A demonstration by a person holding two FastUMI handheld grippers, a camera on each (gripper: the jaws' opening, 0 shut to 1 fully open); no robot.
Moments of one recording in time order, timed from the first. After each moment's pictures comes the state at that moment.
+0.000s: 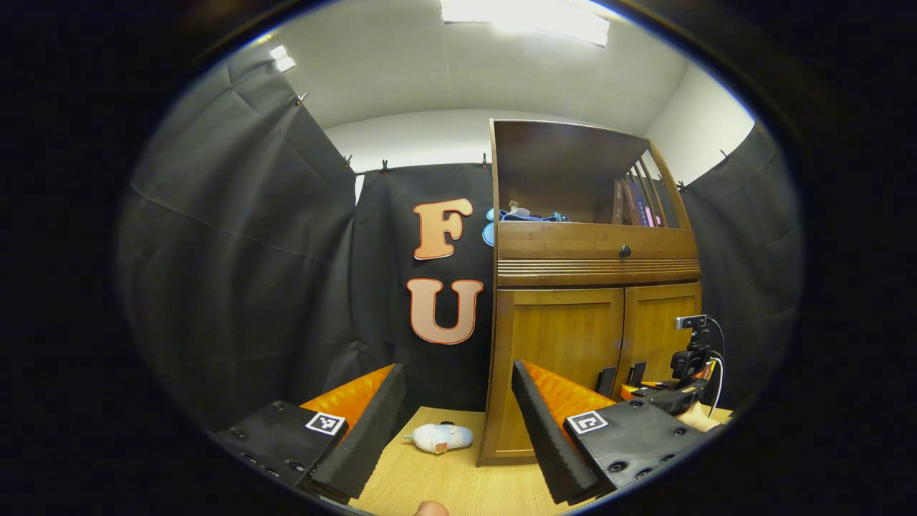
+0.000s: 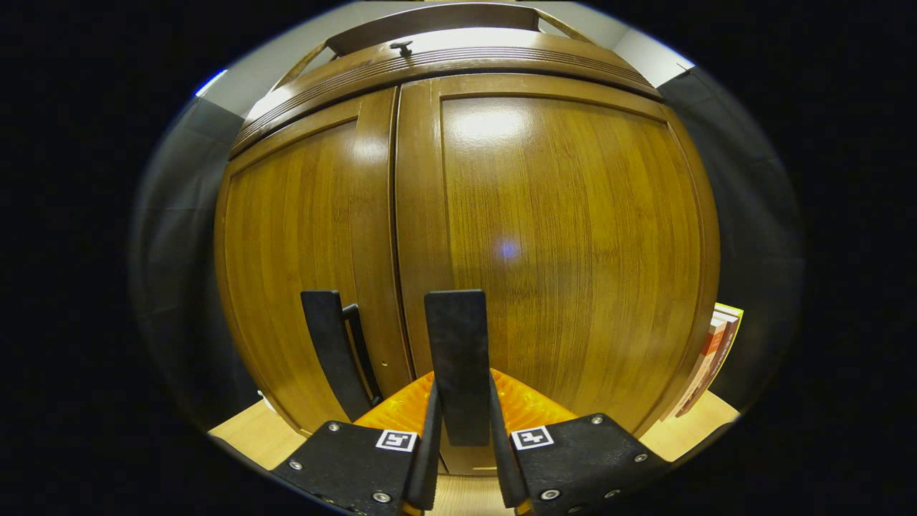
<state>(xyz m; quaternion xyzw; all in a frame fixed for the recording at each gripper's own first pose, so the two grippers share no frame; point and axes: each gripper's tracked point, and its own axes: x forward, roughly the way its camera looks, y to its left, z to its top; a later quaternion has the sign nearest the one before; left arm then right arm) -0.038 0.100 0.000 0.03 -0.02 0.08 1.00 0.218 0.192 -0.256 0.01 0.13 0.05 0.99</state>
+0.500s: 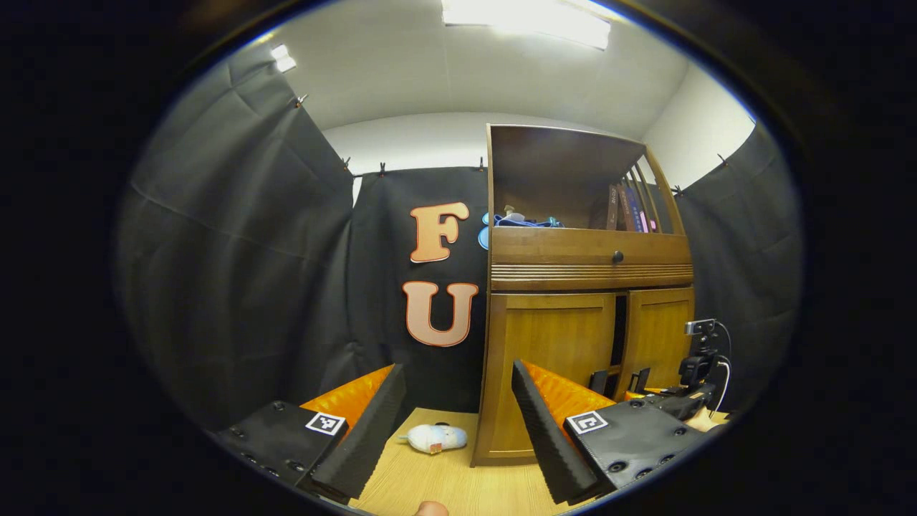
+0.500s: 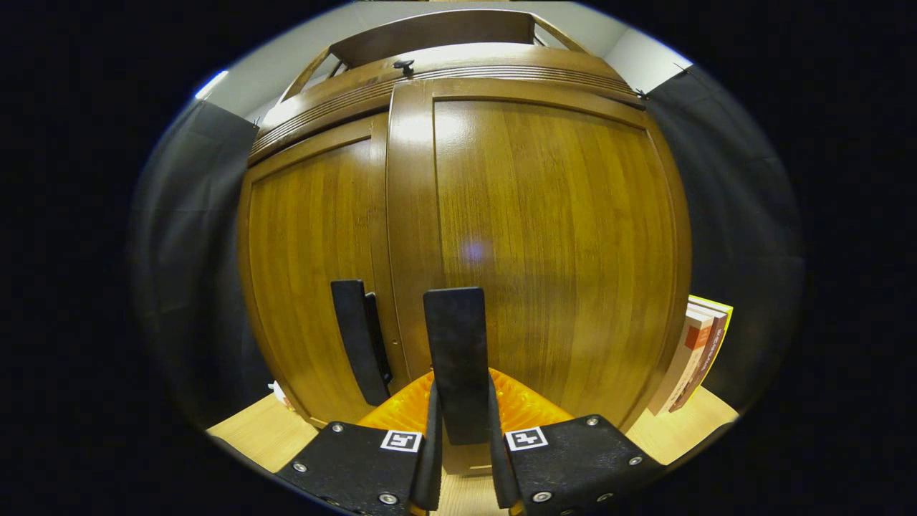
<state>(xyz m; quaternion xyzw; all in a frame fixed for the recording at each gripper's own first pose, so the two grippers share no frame) -0.049 0.090 0.007 0.03 -0.03 0.07 1.00 0.167 0.179 -0.247 0.03 0.13 0.06 0.99</state>
